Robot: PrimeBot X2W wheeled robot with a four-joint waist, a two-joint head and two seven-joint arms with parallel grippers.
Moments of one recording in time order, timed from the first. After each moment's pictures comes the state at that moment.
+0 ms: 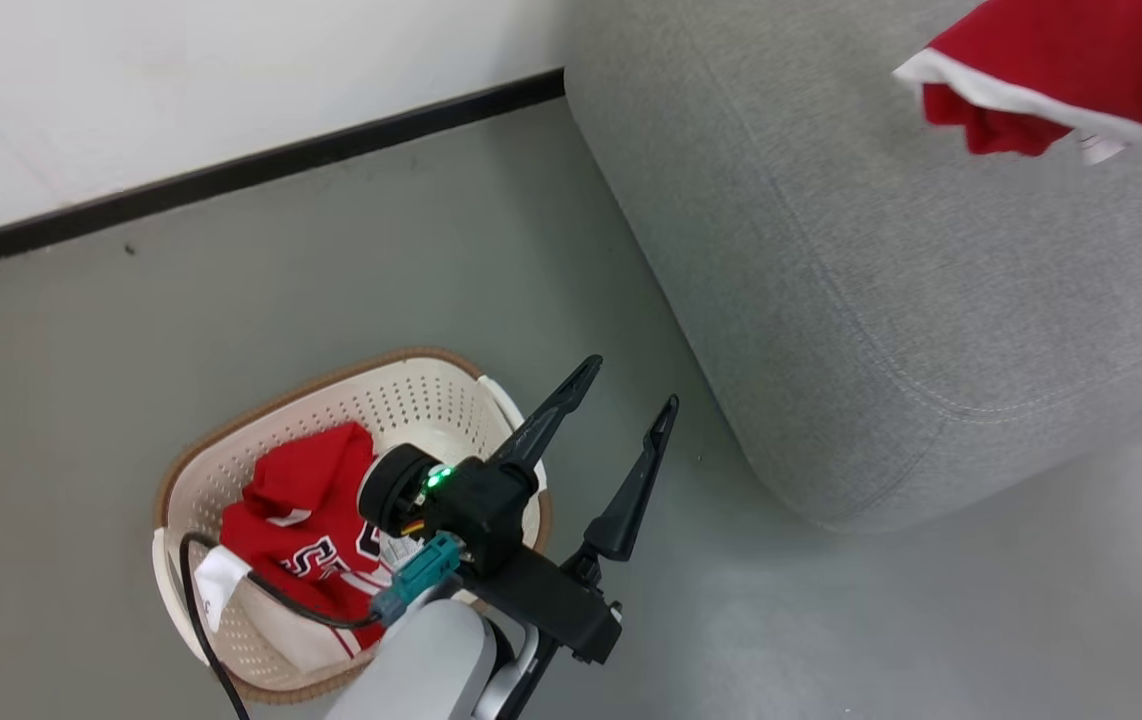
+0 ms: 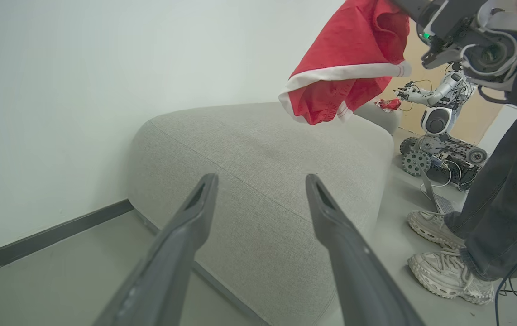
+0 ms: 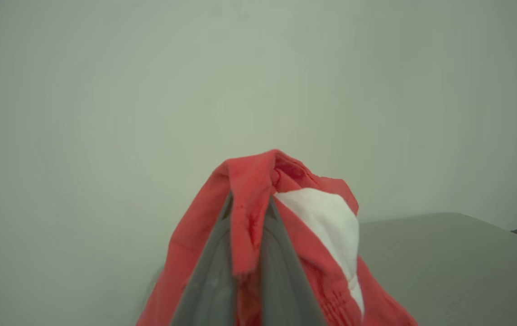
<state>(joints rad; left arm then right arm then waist) -0.41 0.05 -0.62 0.29 -0.41 -0.09 -0.25 -0.87 -0.42 0.21 0.54 0.46 0.05 -0.26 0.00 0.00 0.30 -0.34</state>
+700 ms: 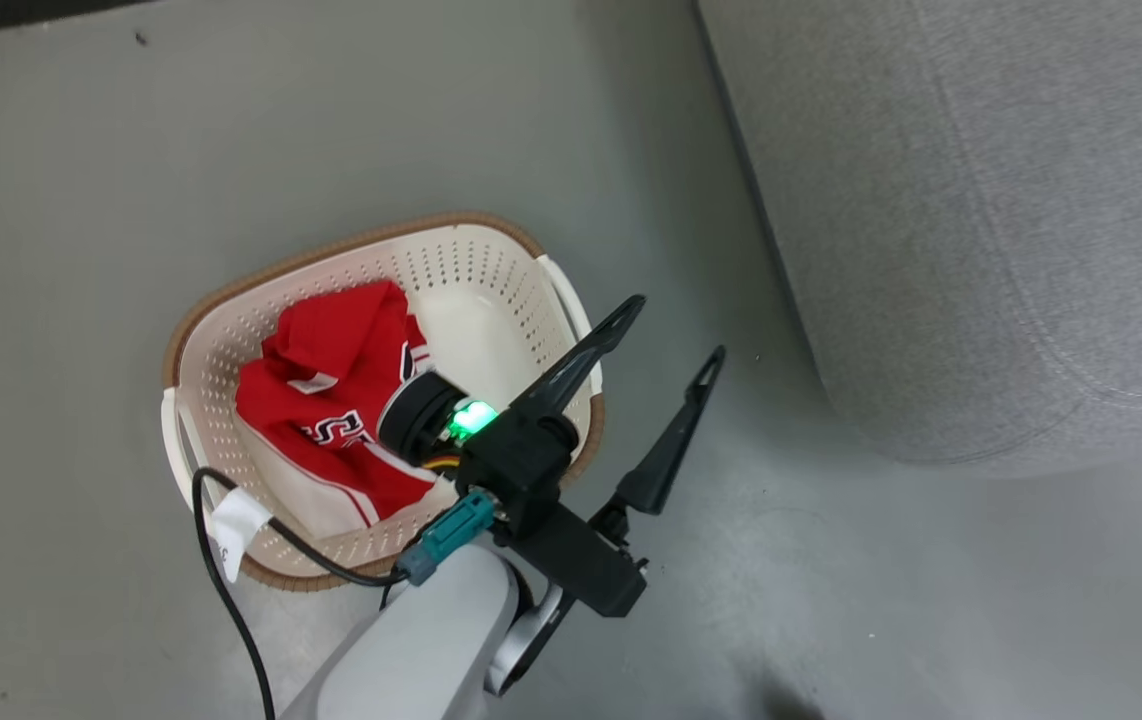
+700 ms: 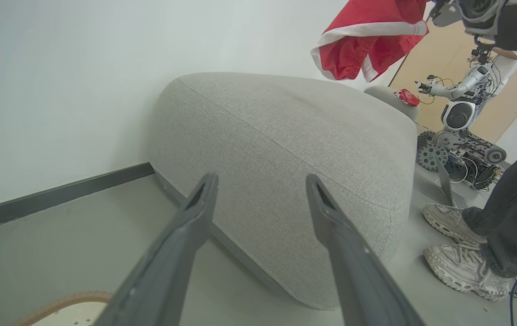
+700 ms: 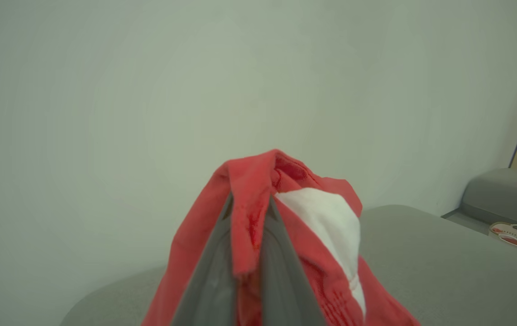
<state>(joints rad) -0.52 0.05 -0.67 0.28 -0.37 -0.10 -0.25 -1.08 -0.58 0.03 0.69 0.48 -0.02 -0.26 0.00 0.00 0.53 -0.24</state>
